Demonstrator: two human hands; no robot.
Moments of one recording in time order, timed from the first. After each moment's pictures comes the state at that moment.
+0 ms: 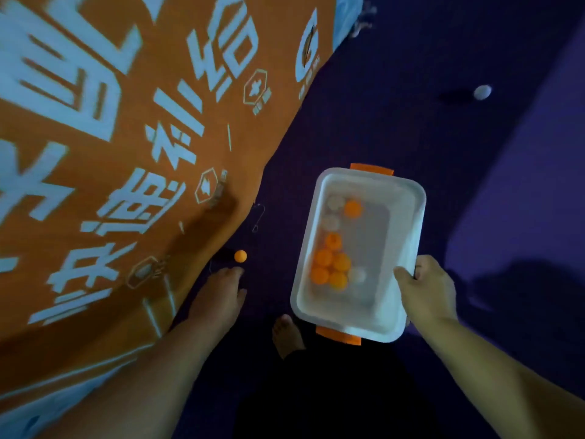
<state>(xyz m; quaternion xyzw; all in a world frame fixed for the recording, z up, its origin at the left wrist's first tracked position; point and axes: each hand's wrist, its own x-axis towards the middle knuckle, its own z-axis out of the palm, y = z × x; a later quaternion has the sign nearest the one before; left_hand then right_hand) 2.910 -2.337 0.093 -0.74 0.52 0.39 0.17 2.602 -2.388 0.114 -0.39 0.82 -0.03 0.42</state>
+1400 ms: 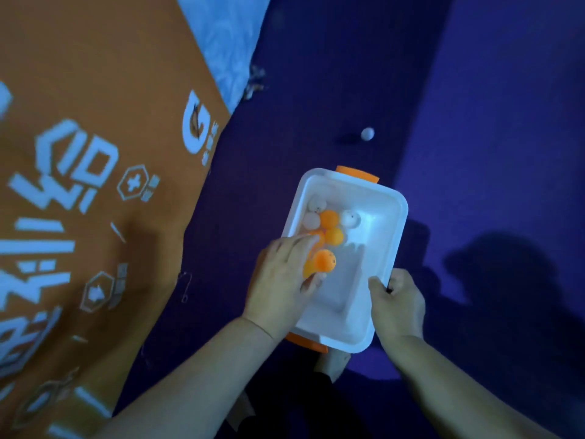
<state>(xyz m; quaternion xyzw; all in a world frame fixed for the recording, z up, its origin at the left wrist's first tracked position) 2.656 -2.515 0.146 -0.56 0.76 0.30 -0.13 2.484 -2.471 0.149 -0.24 0.87 -0.17 0.39</state>
